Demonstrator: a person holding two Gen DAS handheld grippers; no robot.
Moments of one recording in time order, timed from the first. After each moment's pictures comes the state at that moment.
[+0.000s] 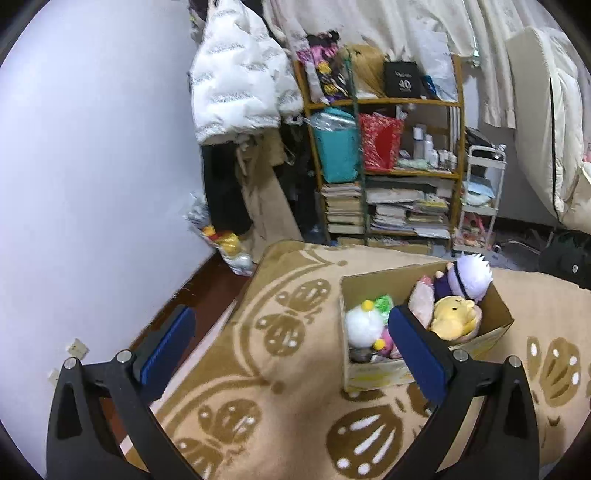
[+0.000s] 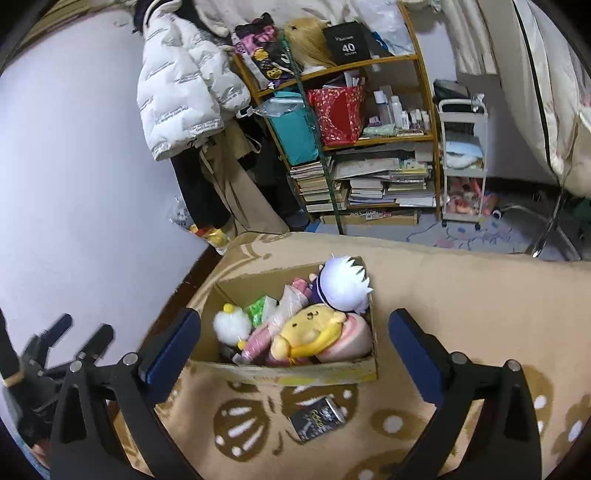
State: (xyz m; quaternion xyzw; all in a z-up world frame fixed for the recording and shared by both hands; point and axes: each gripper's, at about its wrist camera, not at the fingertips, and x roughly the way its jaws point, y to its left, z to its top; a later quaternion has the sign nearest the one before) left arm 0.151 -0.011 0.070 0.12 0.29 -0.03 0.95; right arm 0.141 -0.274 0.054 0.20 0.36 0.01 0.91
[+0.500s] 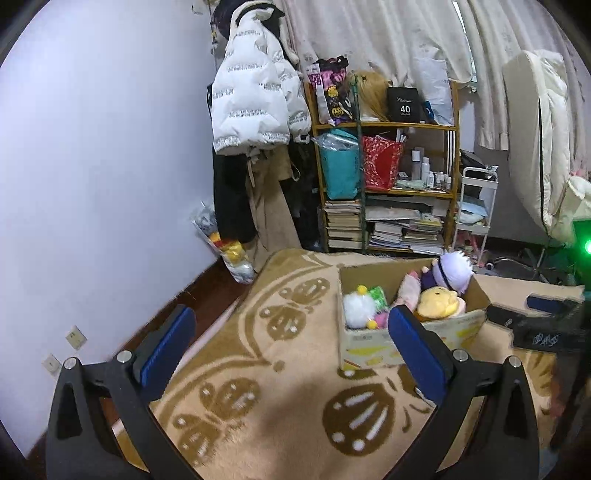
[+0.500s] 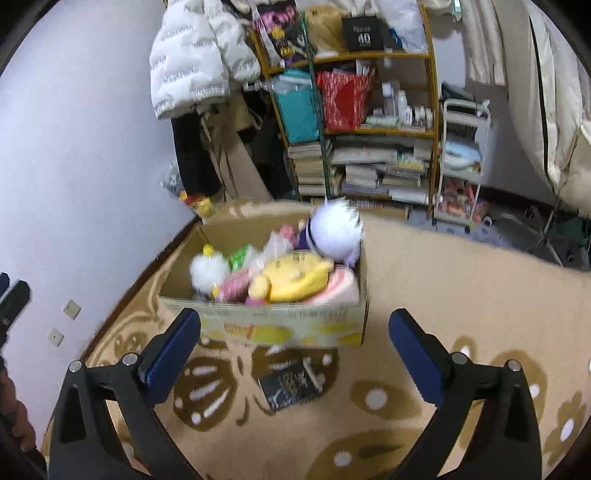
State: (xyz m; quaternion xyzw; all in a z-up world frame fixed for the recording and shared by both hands) left arm 0.083 0.013 0.065 0.08 0.26 -0.04 0.96; right arm 0.116 -0.248 -0.003 0.13 0.39 0.00 0.91
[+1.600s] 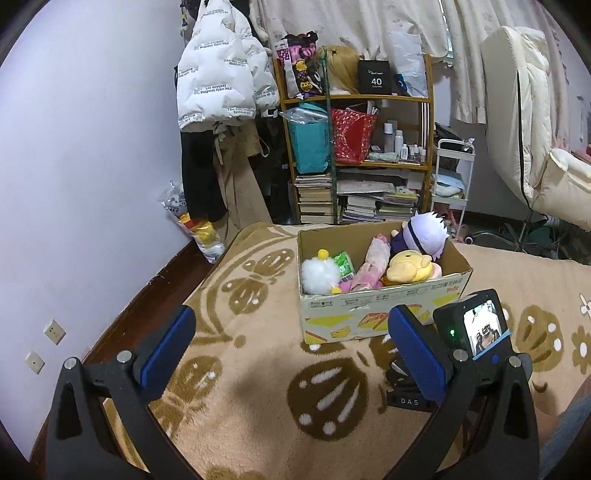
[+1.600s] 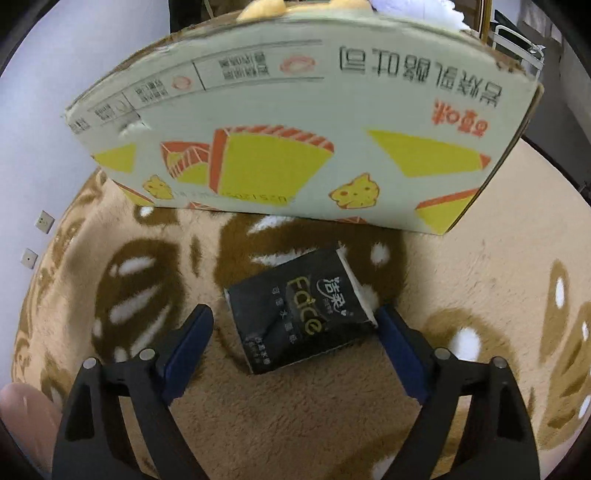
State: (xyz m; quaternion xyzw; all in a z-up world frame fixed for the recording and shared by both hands) left arm 0.084 -0.016 0.027 0.10 0.30 -0.08 0.95; right arm 0.151 -0.196 -0.163 0.08 0.54 0.04 0.84
